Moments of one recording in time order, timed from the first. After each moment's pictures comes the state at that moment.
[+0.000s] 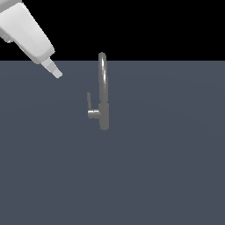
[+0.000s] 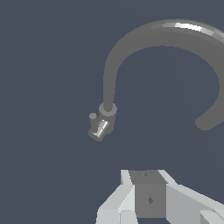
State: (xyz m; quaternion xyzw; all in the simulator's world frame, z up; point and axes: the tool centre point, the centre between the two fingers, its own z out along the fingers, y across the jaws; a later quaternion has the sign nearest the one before) arm -0.097 0.143 0.260 0.85 -0.45 0.23 0.16
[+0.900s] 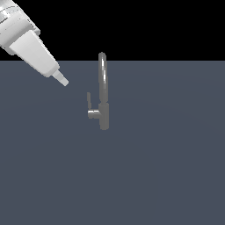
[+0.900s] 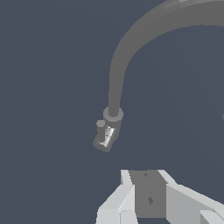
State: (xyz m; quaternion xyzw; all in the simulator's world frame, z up) arm -0.069 0.140 0.235 0.81 -0.49 0.25 0.18
